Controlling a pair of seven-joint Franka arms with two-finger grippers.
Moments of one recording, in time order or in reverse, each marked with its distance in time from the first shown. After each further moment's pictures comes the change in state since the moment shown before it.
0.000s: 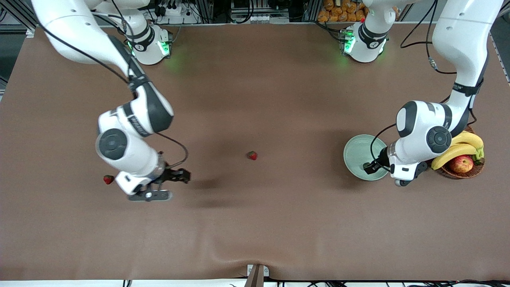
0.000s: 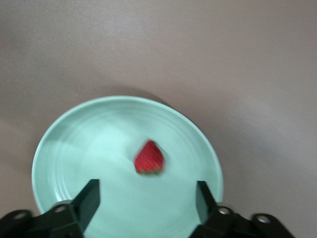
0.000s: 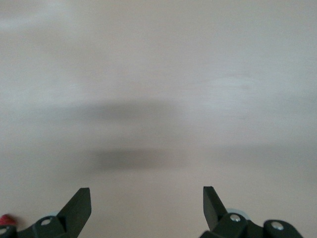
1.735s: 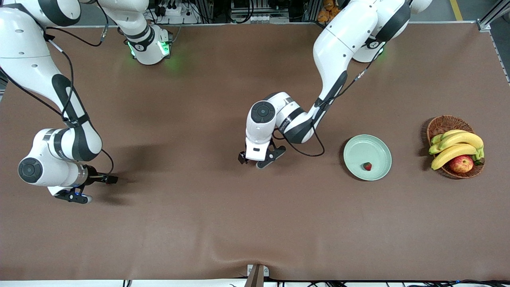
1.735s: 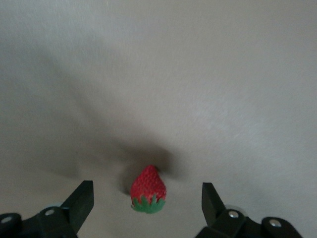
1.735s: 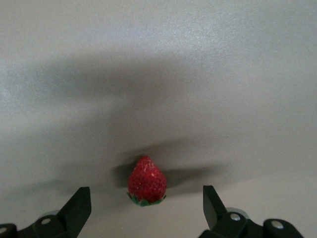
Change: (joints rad) left arm -0.759 0.467 0.052 0.569 0.173 0.072 -0.780; right arm -0.296 0.118 -0.167 -0.184 0.000 0.130 -0.270
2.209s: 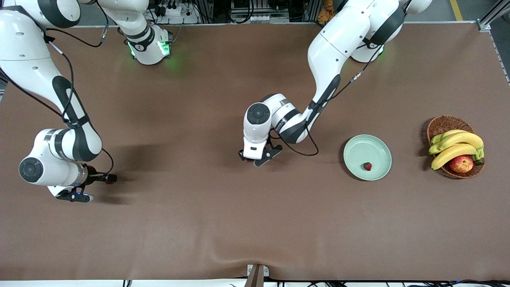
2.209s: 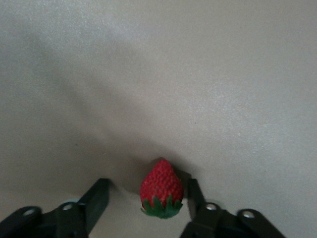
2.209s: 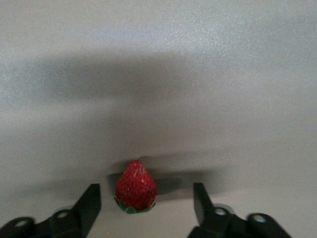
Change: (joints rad) left arm -0.016 0.032 0.008 0.006 0.000 -0.002 -0.007; right arm -0.004 0.008 -0.010 -0.008 0.000 0.024 -0.063
